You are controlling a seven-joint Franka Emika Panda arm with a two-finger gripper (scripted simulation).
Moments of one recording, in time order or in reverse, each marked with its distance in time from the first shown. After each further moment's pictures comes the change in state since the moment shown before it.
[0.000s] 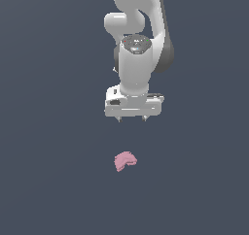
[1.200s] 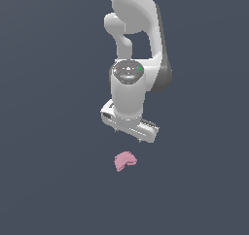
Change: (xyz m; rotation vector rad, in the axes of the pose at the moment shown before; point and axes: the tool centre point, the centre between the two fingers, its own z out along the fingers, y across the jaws) arm 0.048 0.018 0.036 0.004 -0.027 0.501
